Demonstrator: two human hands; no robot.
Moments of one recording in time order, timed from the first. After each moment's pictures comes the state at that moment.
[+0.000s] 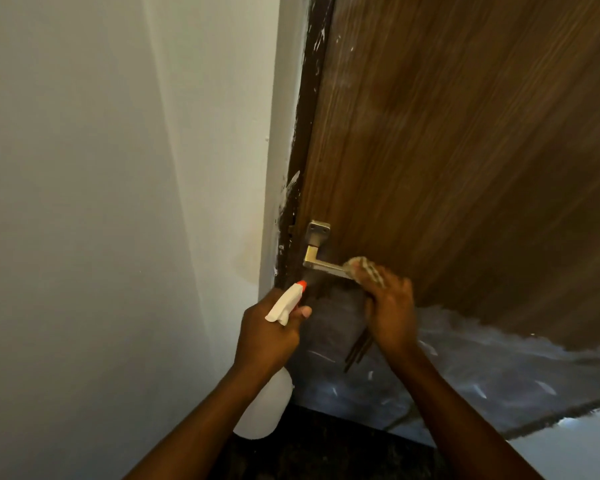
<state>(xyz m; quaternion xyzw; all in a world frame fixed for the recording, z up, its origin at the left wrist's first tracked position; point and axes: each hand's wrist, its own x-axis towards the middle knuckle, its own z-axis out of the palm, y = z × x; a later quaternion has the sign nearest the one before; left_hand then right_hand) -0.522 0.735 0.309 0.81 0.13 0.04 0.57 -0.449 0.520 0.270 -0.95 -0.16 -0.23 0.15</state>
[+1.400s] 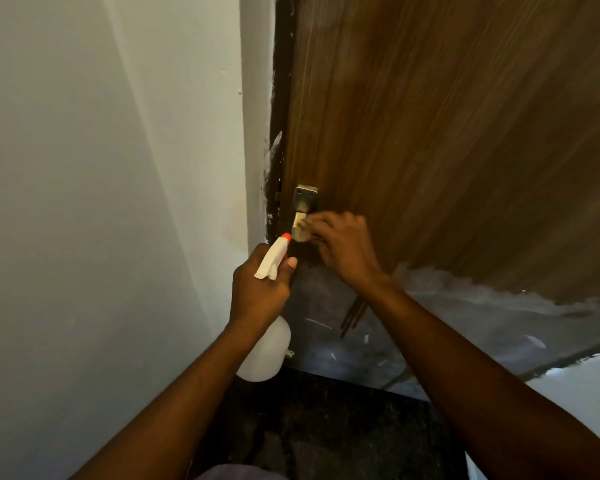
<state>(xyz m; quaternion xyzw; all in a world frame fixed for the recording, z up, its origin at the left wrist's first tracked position) -0.510 0.728 0.311 0.81 0.12 0.11 0.56 -0.407 0.567 0.286 -0.93 -0.27 -0.24 0.09</state>
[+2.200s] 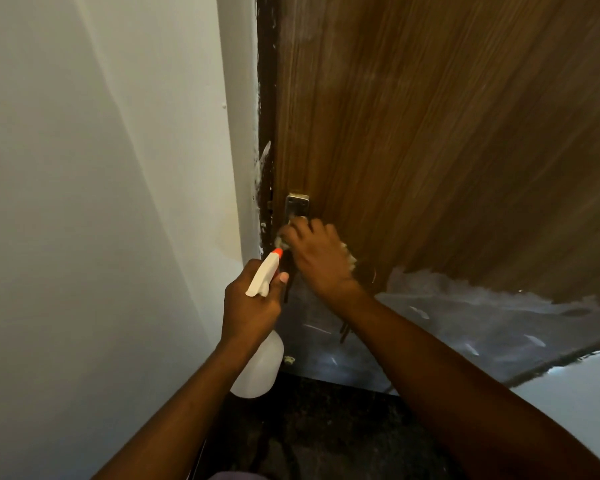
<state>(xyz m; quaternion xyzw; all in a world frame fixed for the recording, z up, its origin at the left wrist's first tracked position) -0.512 0.730 0.301 0.83 0.11 0.10 0.54 -0.413 0.603 0.278 -0.94 -0.25 -0.23 -0.02</state>
